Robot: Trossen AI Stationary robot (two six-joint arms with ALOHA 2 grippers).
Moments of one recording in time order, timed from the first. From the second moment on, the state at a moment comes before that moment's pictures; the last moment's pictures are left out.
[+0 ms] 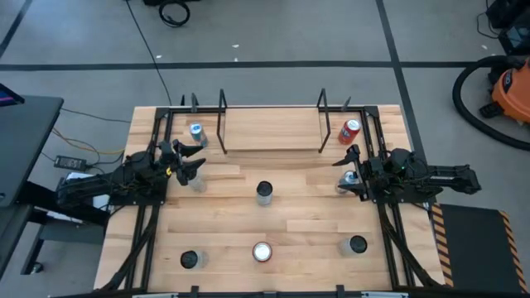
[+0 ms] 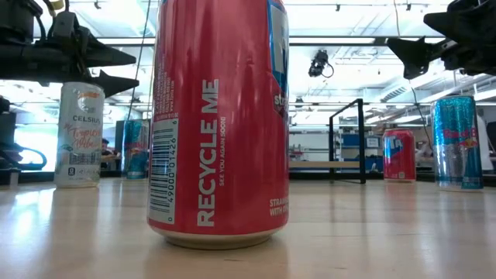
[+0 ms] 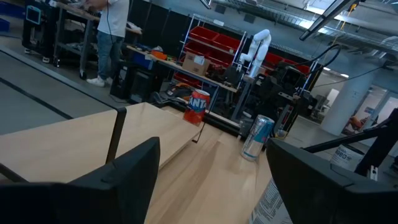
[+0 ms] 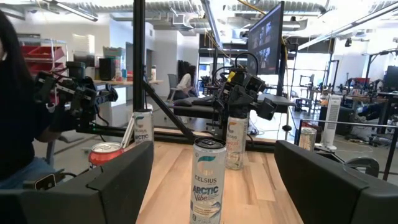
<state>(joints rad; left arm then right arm) 0.20 0.01 0.01 0.09 -0.17 -0.35 -0.08 0.00 0.01 0.18 -0.26 -0.03</state>
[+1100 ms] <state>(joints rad) 0.20 0.01 0.01 0.13 -0.16 -0.35 -0.08 0.00 0.01 0.28 -0.21 0.16</state>
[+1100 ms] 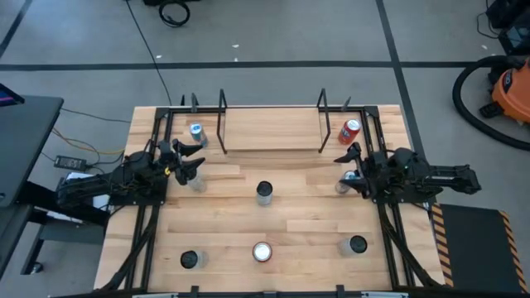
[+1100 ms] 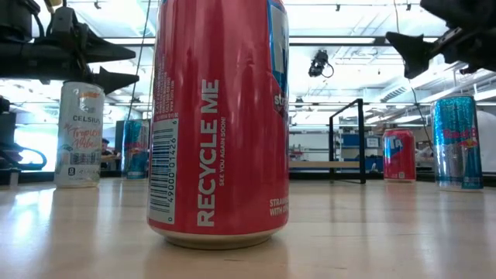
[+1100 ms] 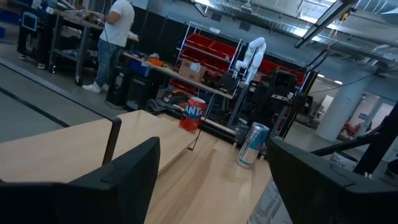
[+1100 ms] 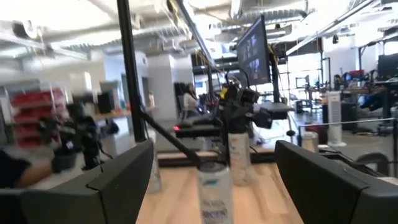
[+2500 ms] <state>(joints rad) 0.19 0.01 0.01 0.12 -0.16 -0.35 -0.08 0.09 0.08 0.23 -0.06 0.27</state>
